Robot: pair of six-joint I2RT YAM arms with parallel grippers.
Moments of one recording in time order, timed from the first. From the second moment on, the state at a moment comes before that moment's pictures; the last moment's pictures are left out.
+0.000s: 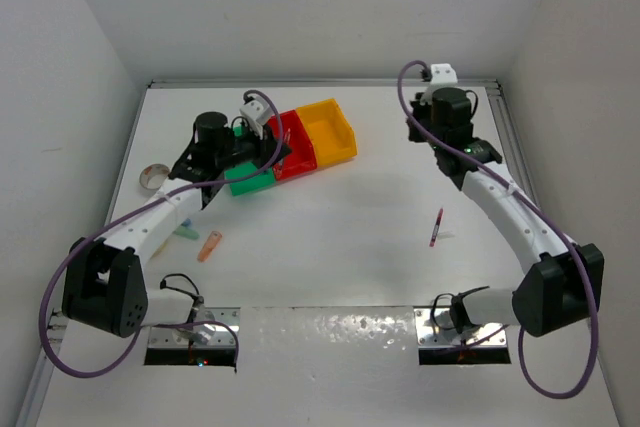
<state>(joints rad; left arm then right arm) -0.28 1.30 0.86 0.10 0.58 0.01 0.25 1.34 1.09 -0.22 0.17 0.11</state>
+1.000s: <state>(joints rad) -0.38 1.40 0.96 0.30 0.67 -0.29 0.63 1.50 1.15 0.44 -0.12 0.28</state>
